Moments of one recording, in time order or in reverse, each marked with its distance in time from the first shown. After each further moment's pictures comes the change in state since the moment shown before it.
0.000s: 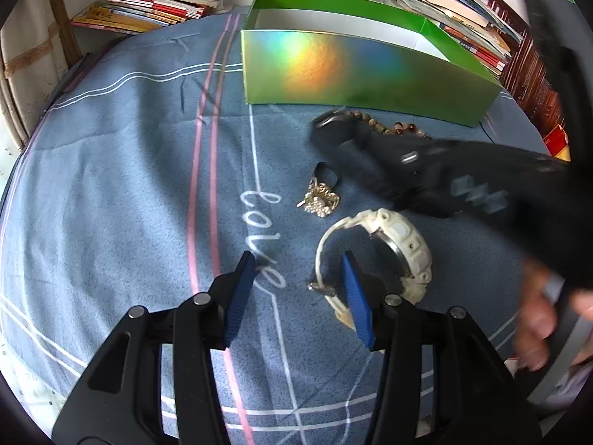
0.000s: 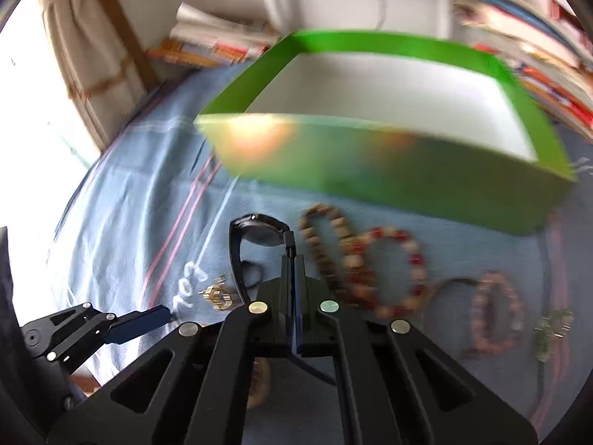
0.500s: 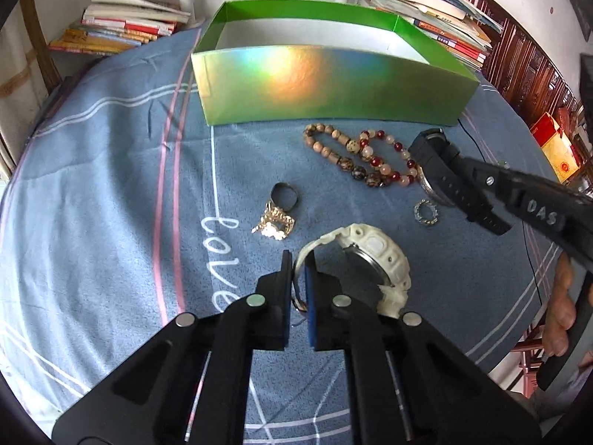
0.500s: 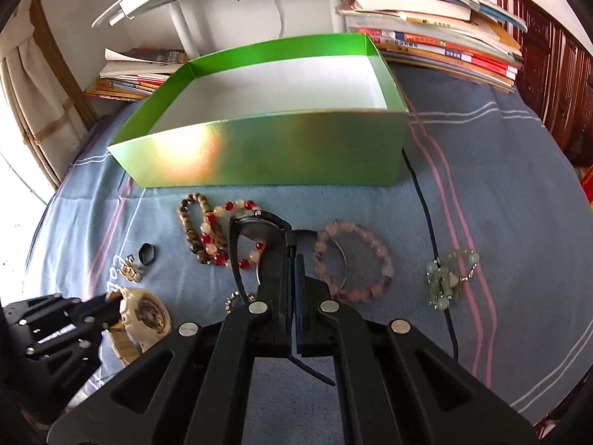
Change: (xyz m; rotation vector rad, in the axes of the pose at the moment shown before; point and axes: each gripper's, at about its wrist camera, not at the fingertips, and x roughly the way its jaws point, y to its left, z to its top) left arm 0.000 -0.024 0.011 0.066 -0.027 -0.017; right arm -0.032 -0.065 -0.034 0.148 -0.033 -0.158
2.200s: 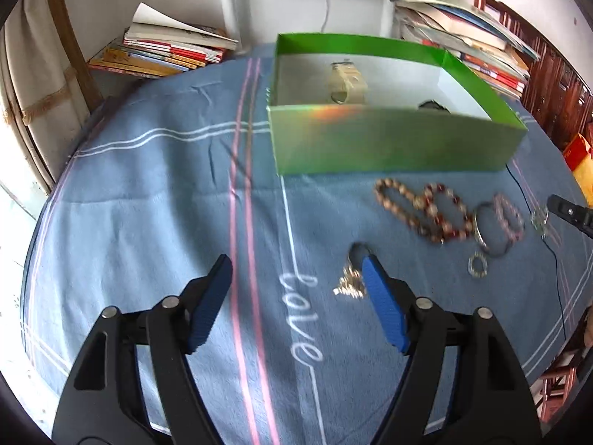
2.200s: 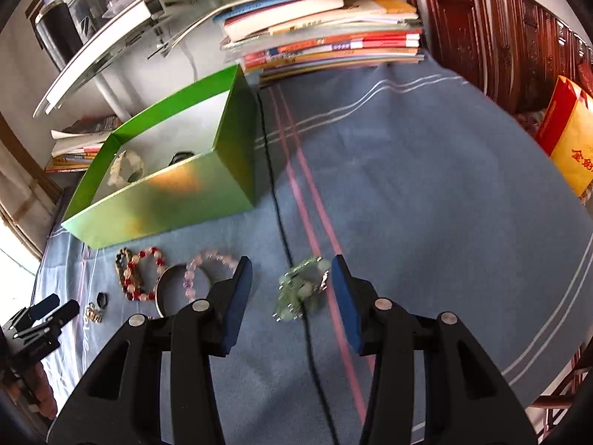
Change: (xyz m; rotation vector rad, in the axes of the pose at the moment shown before) left arm -0.014 0.034 0.023 -0.035 -0.071 0.142; right arm -0.029 -0.091 -0.005 0.243 -0.077 -0.066
